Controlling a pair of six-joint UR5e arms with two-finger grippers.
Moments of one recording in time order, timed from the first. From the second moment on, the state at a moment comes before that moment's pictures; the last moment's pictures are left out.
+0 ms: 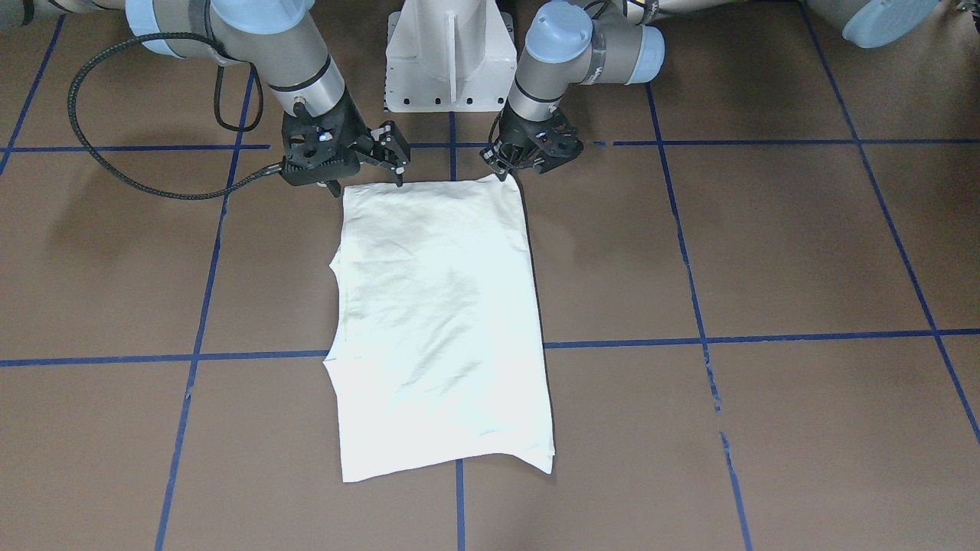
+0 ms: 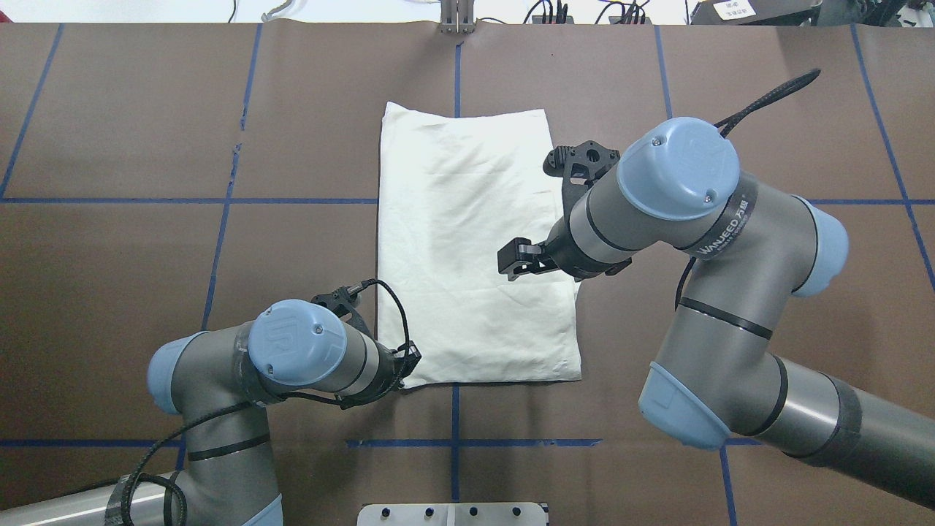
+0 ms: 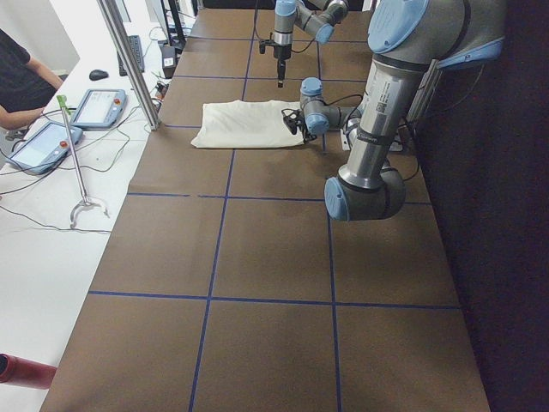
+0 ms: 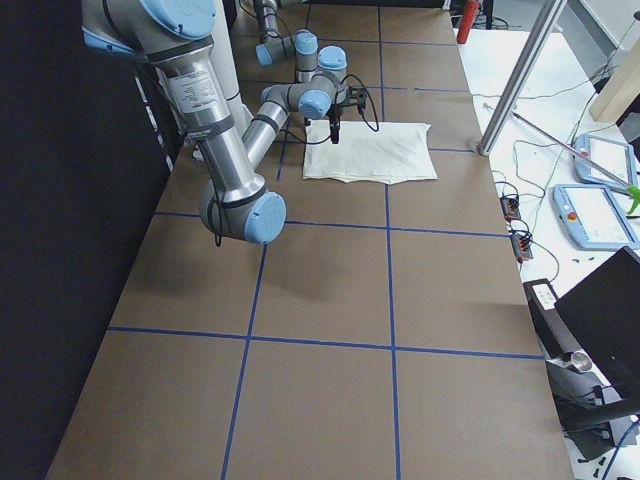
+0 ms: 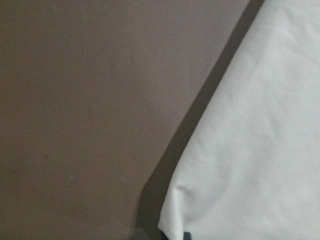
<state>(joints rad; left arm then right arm) -0.32 -2.05 -1.81 -1.83 -1.81 -1.94 0.58 -1.08 1.94 -1.53 1.98 1.24</state>
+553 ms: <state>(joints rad) -0.31 -2.05 -1.88 -1.79 -1.81 -1.93 0.46 -1.18 1.95 -1.45 1.90 1.72</state>
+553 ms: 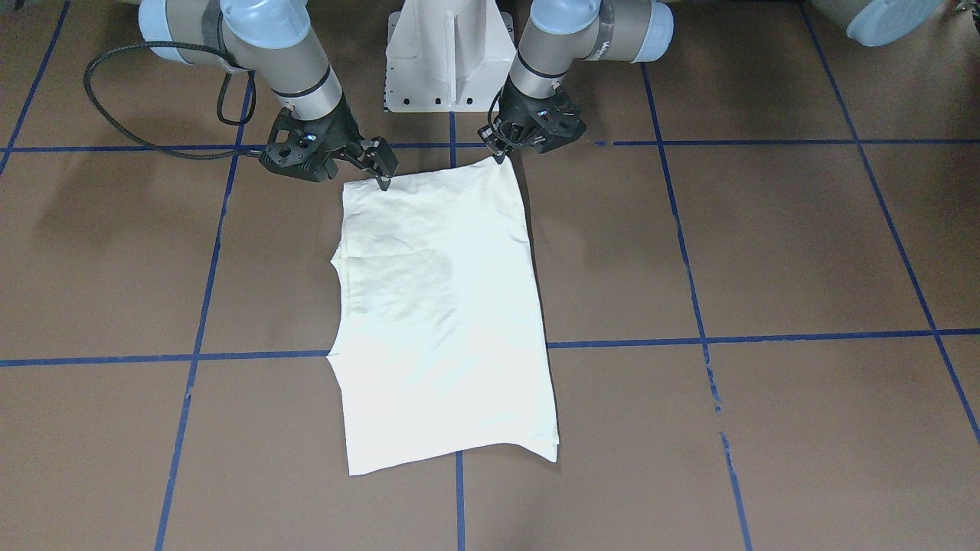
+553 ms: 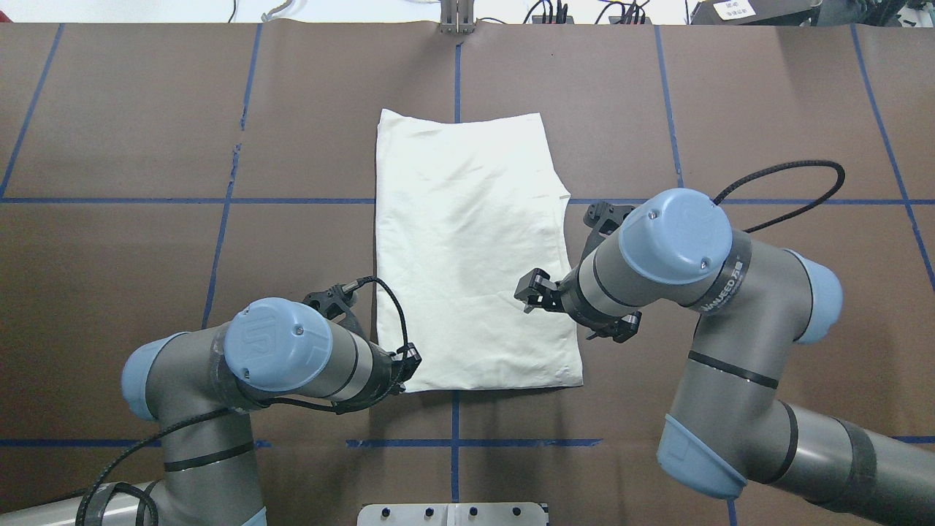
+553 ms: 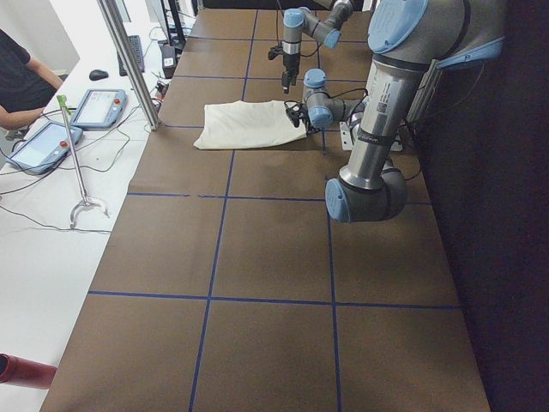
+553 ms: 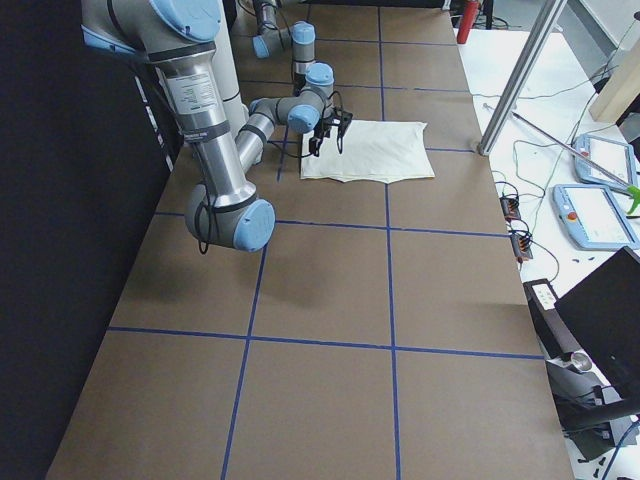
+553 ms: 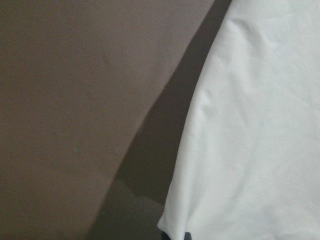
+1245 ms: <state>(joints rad) -0.31 -2.05 -1.88 -1.79 -1.81 -1.93 0.32 -1.24 1.89 -1.34 1.74 1.87</state>
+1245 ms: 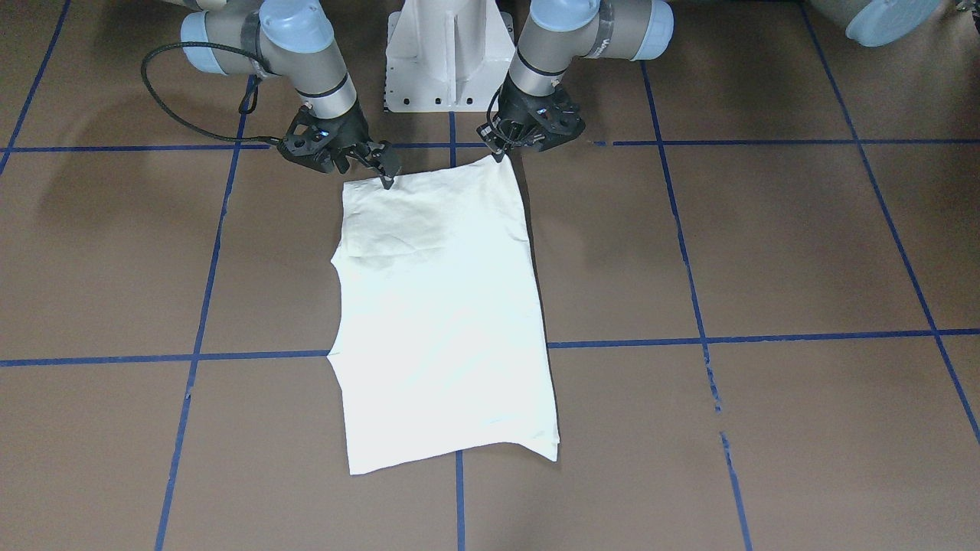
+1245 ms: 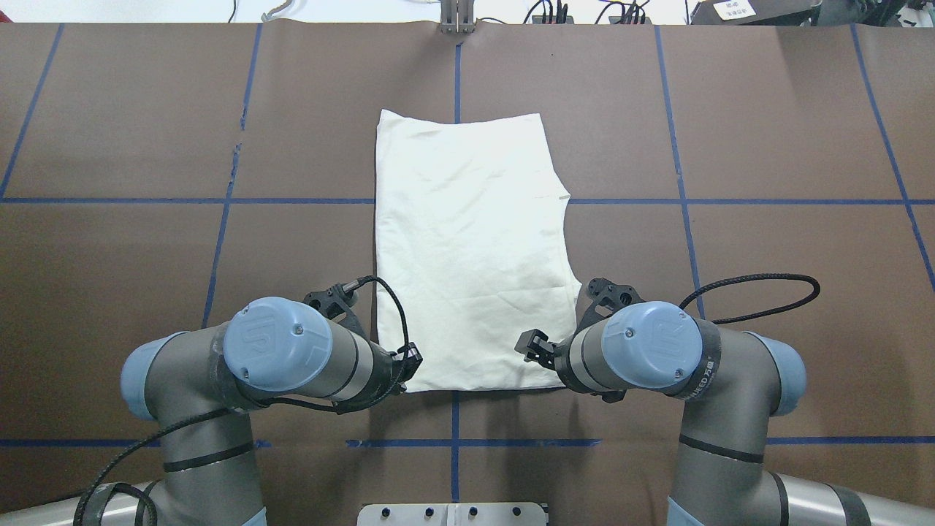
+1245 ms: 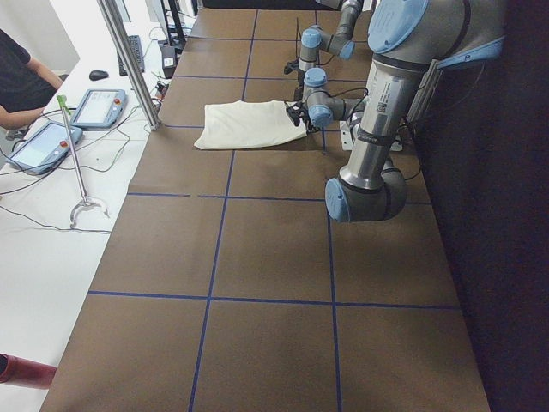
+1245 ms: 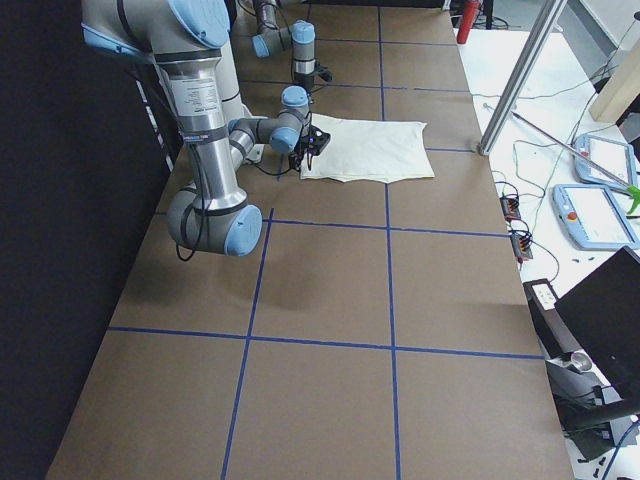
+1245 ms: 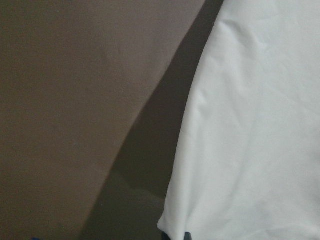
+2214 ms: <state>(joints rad) -0.31 -2.05 -1.88 -1.79 -1.81 -1.93 0.33 -1.24 1.83 -1.34 1.72 1.87</state>
